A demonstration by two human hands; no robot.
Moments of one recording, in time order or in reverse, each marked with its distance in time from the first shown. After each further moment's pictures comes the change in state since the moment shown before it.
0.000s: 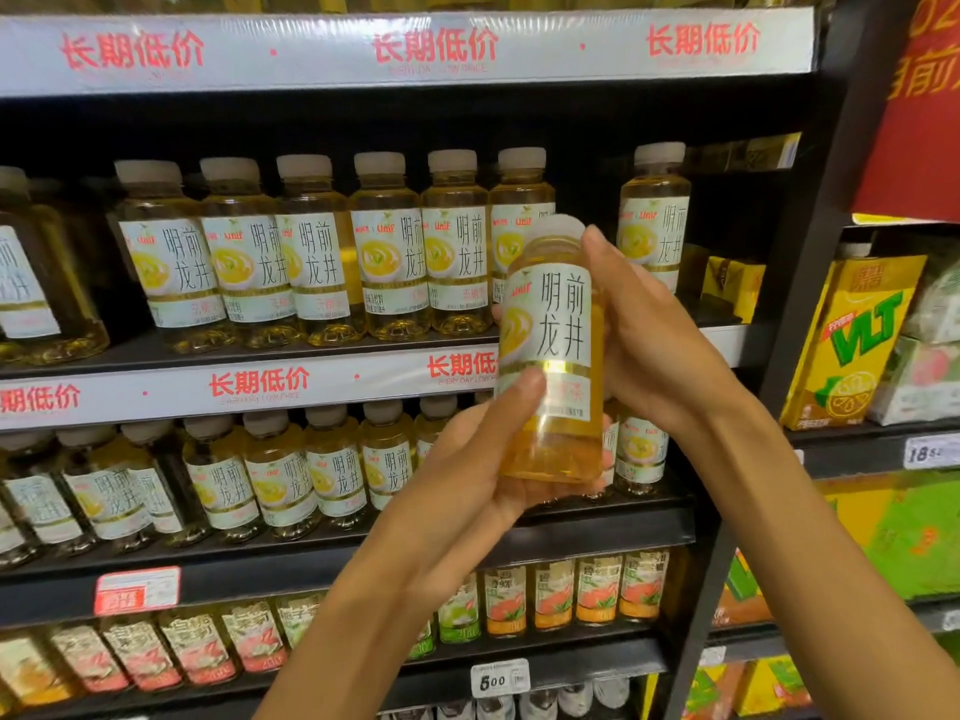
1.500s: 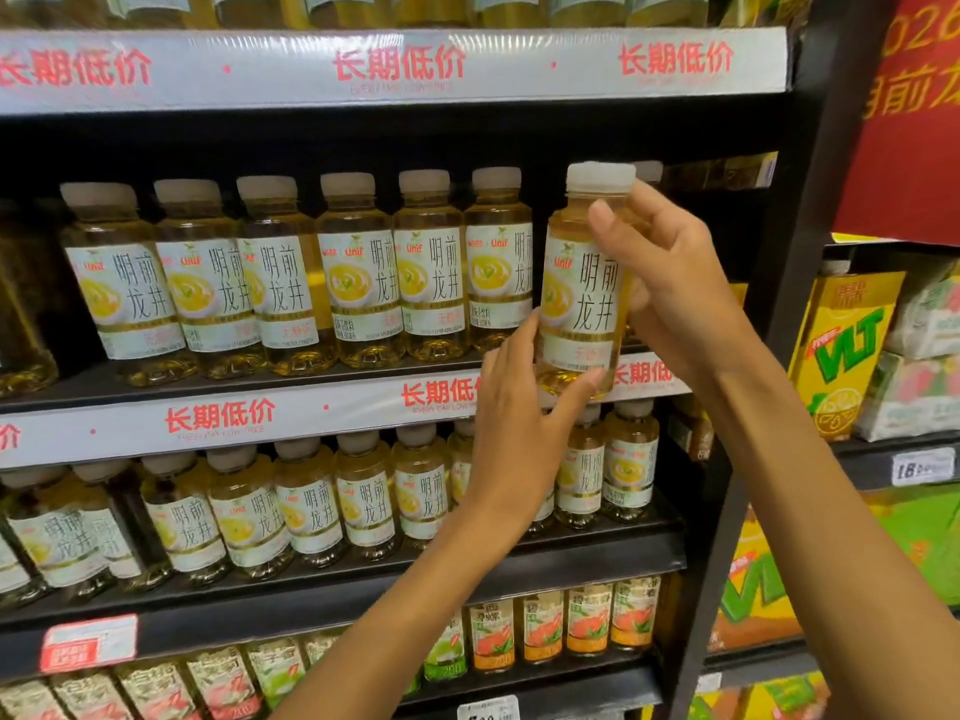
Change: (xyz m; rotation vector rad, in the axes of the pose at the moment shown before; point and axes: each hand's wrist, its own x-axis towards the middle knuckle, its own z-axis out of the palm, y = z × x) left_hand 0.080 -0.024 0.010 1.013 0.426 0.453; right_hand 0.024 -0.027 -0.037 -0.293 0.141 -0.298
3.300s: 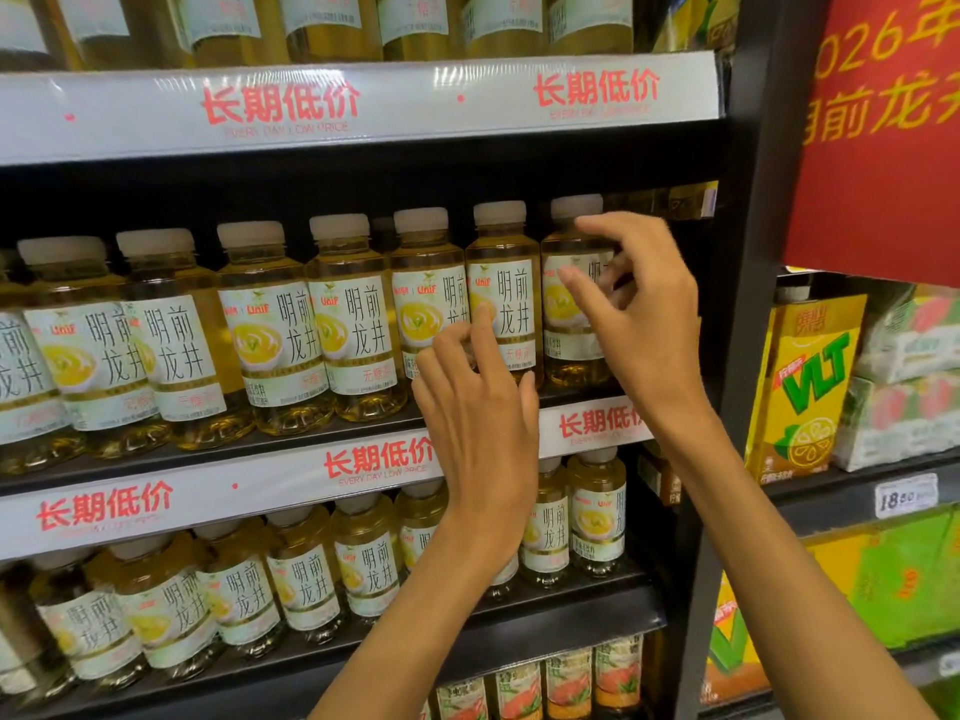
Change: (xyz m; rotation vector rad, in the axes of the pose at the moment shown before) left_hand 0.052 -0.003 0.045 0.727 0.418 0.155; right_hand 0.023 0.047 -0.045 -0.823 0.392 -0.365
